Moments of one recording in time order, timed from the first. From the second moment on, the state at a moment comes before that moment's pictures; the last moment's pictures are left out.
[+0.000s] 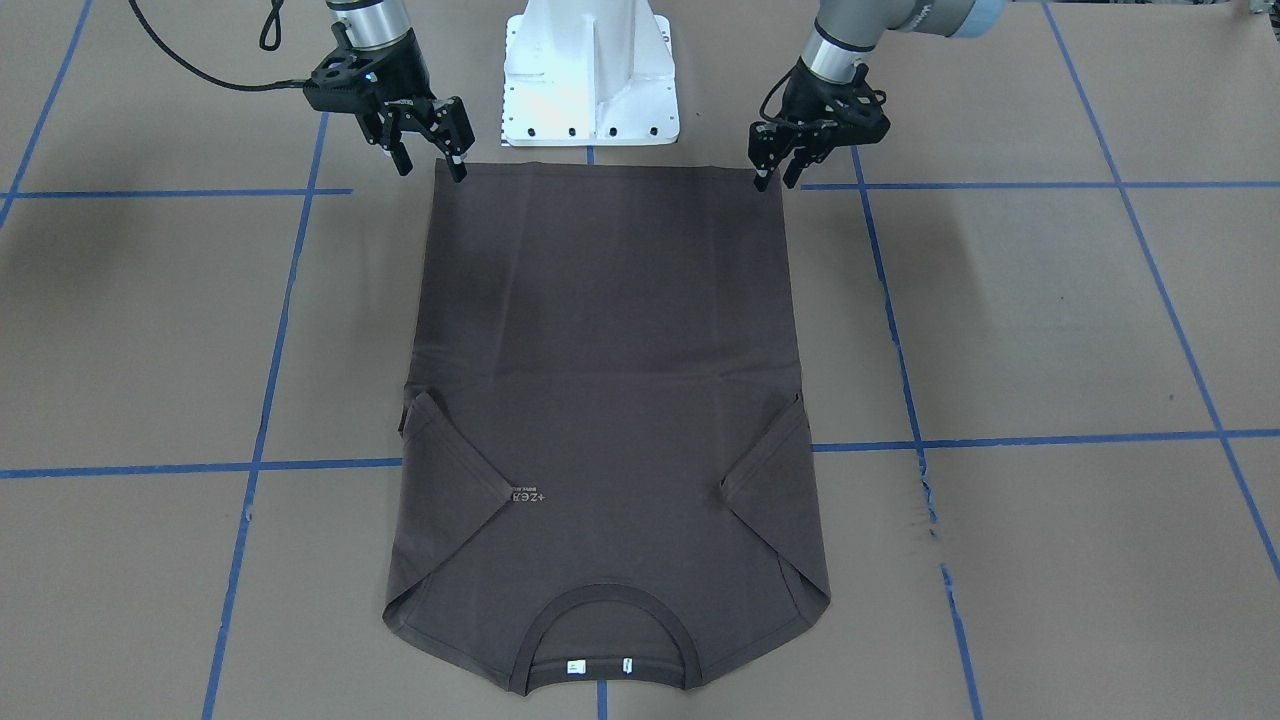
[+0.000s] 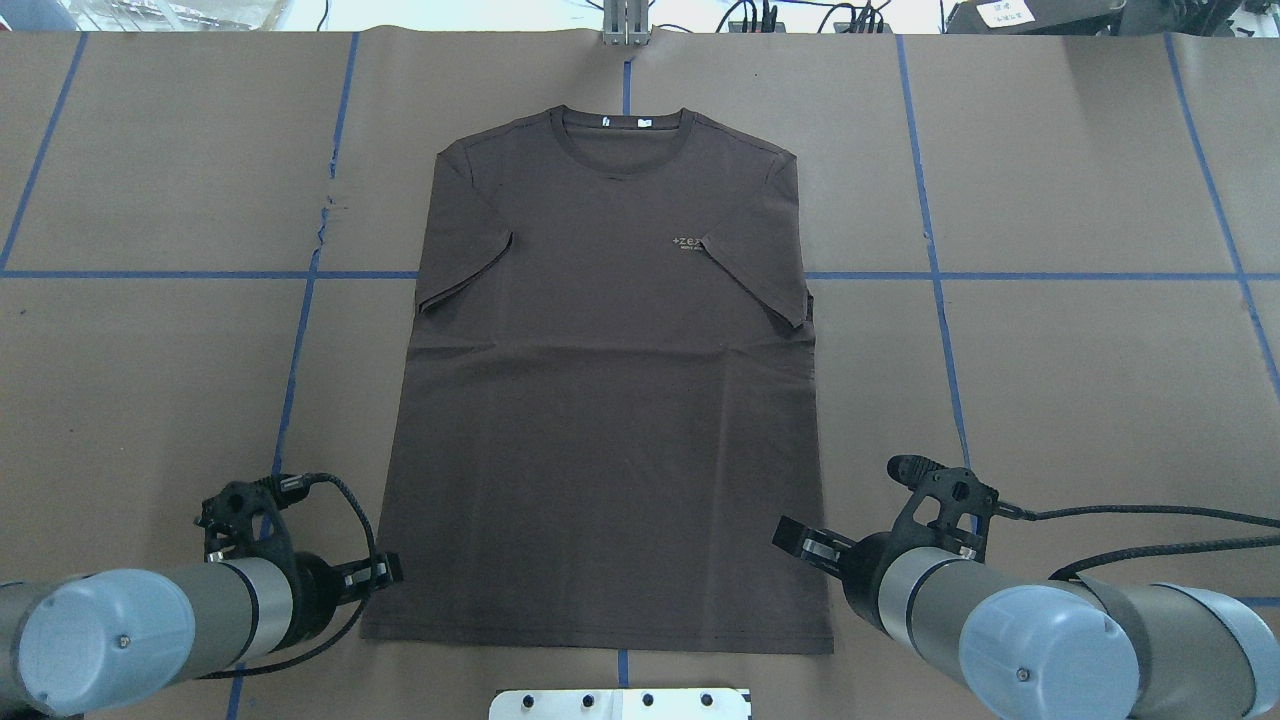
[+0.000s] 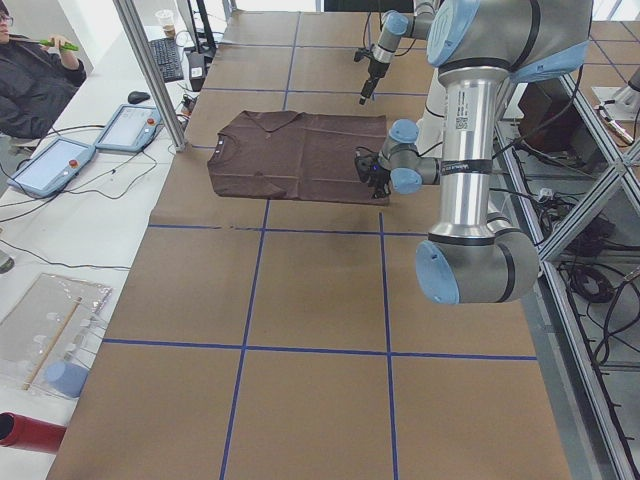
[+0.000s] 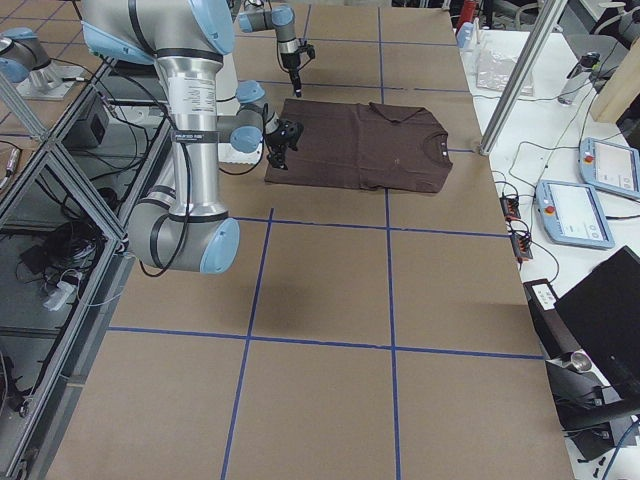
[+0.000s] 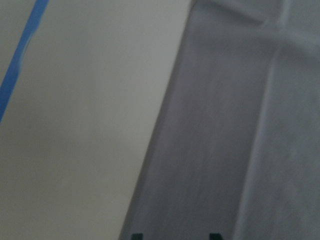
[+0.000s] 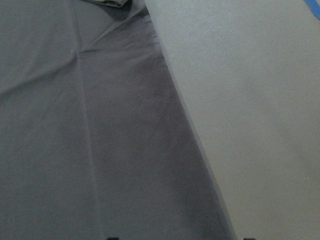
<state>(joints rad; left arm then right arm) -0.13 -1.56 -2.10 -2.03 -1.50 -1.80 0.12 -1.49 2.21 -1.34 1.35 1.88</state>
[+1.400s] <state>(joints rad) -0.05 -1.56 -2.10 -1.95 -1.47 -1.84 0.10 -1.50 2.22 -1.34 1.32 1.88</state>
